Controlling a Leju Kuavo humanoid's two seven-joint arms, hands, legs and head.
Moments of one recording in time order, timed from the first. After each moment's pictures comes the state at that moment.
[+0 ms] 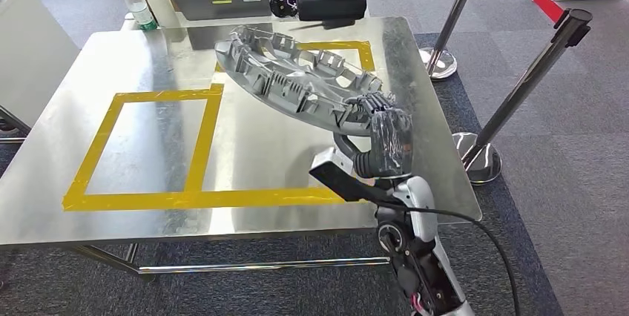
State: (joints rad) left arm -0.11 -0.25 1.22 -0.19 -0.83 -0.16 -0.44; right arm -0.44 0.18 0.46 -1.22 0.93 -0.51 -0.33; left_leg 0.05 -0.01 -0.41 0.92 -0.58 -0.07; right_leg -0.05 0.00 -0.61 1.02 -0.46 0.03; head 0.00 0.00
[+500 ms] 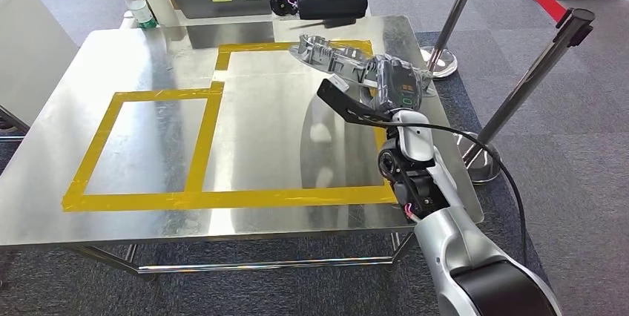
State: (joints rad) left arm -0.11 -0.24 1.22 -0.19 -0.84 -0.17 -0.44; right arm -0.88 0.21 0.37 -0.56 1.18 -0.50 -0.08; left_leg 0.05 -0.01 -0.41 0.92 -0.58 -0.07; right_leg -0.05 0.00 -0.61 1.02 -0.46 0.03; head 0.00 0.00
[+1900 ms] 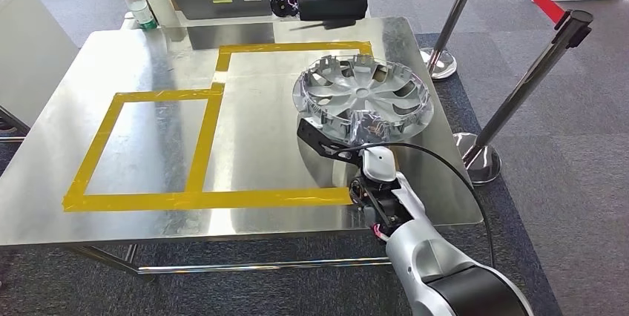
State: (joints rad) left arm -0.12 -0.25 1.19 -0.19 -0.87 -0.18 -0.42; right arm -0.86 0.33 0.30 -0.31 1.28 -0.35 0.12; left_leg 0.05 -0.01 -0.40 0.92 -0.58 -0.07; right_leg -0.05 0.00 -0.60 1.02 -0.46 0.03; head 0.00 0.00
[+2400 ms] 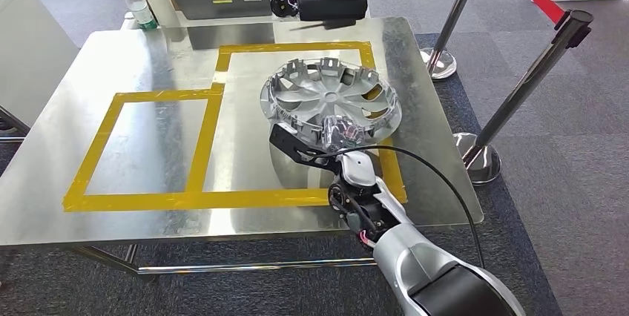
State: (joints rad) left arm -0.14 -0.25 1.17 -0.19 -0.89 -0.20 -0.33; right arm -0.86 0.35 0.58 -0.32 0.96 -0.36 0.13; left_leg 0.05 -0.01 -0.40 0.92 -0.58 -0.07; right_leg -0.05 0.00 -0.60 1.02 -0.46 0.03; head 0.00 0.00
